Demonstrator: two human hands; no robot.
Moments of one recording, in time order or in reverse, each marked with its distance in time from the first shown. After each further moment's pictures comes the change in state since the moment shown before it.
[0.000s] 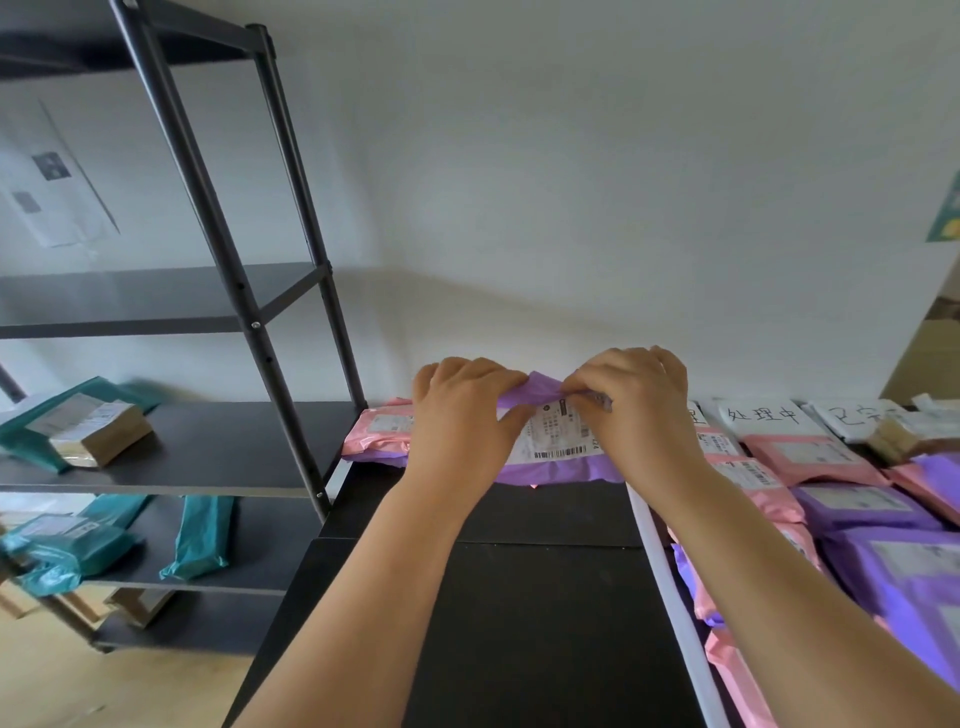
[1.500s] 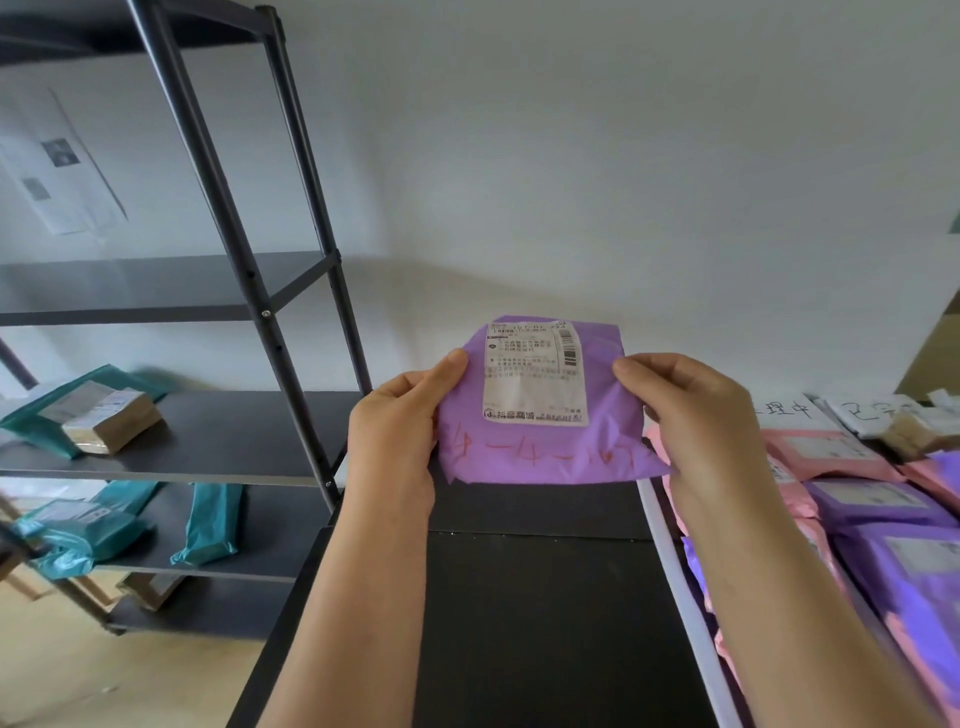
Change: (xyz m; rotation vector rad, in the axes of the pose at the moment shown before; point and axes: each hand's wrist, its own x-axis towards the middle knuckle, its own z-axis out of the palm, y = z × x) left_hand -0.023 -0.014 -0.040 -1.349 0.139 -0.892; right_hand -0.016 -0.034 -0.031 0.970 0.144 0.695
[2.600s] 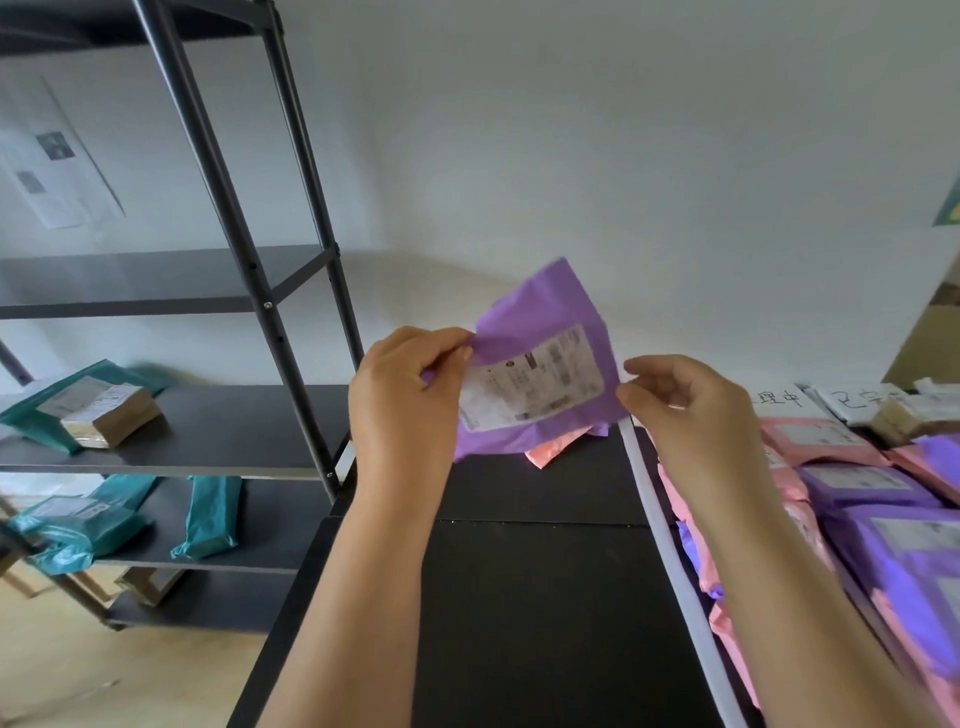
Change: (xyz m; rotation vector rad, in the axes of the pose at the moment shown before) left_hand -0.023 0.011 -0.001 0.769 0.100 0.764; right_hand -0.019 0.004 -0.014 -0.468 0.012 -0.126
